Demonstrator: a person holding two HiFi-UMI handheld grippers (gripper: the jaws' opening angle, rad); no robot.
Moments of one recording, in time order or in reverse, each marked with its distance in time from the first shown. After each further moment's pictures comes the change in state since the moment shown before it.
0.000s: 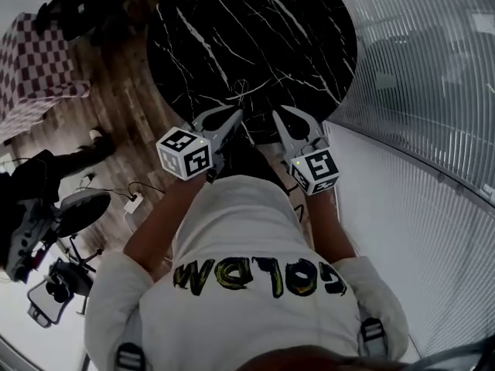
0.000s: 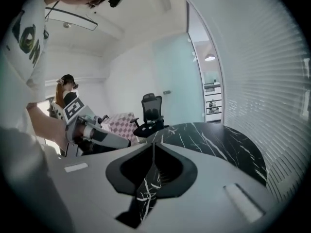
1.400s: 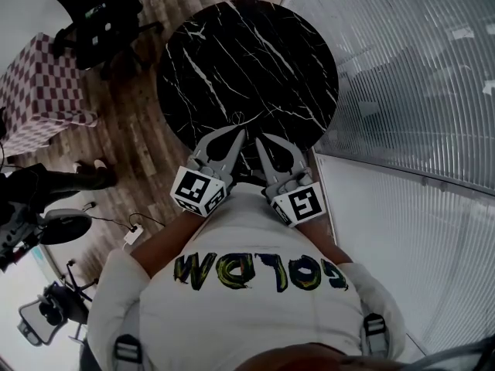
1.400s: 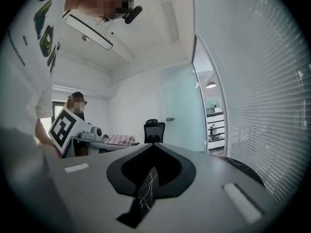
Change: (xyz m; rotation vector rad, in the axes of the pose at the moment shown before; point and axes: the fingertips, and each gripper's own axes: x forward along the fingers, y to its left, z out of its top) left arm -0.046 -0.098 0.083 0.419 -0.316 0.090; right arm -0.052 0.078 0.124 -0.085 -0.317 -0.005
